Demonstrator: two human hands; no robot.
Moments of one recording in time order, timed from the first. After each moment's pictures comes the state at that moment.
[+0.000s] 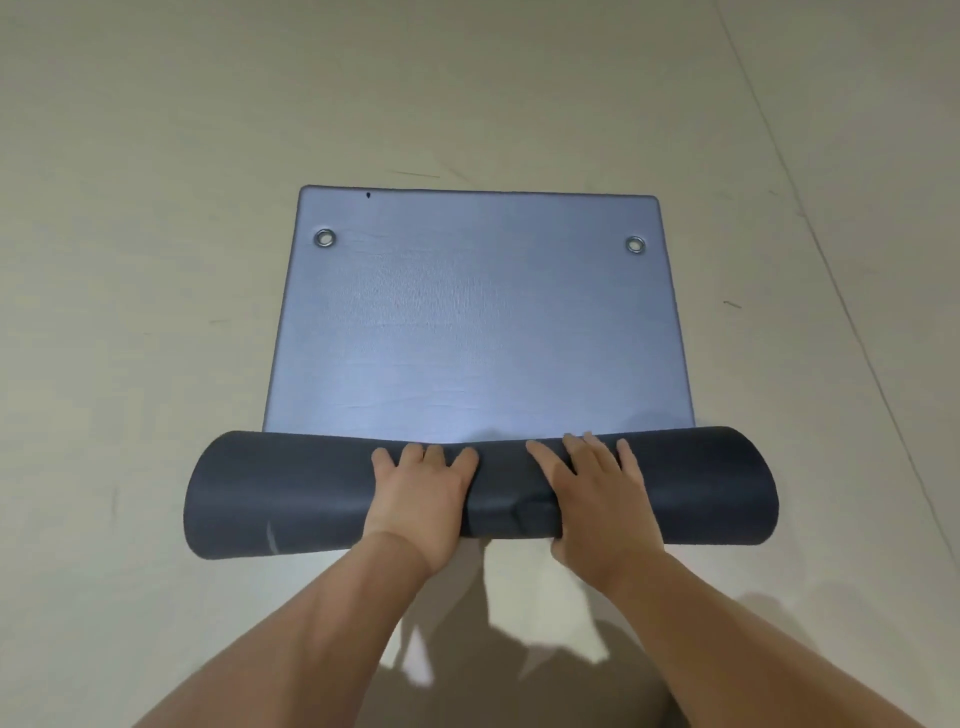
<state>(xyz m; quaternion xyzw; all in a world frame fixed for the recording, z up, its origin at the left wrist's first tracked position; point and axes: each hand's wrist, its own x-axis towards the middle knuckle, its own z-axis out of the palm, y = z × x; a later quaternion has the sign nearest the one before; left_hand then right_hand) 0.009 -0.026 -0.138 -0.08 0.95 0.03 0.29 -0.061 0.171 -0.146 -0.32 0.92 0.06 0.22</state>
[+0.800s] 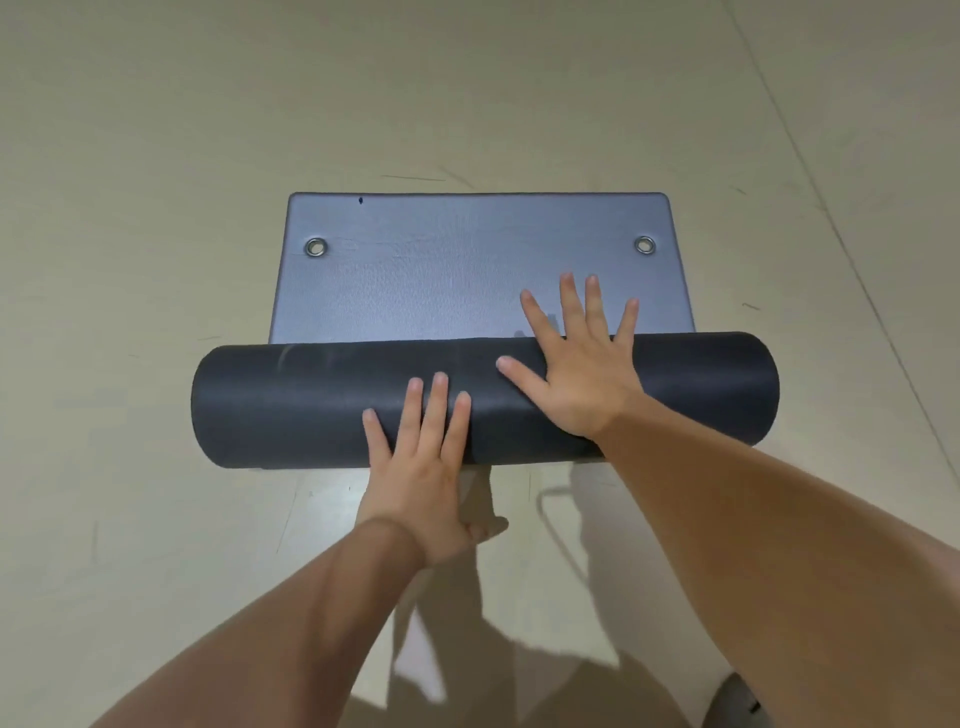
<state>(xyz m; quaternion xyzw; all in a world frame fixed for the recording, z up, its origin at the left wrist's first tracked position) -0.019 -0.043 -0.165 -0.09 0.97 0.04 0.22 -0.196 0.095 -0.156 -0.29 0.94 0.02 0.18</state>
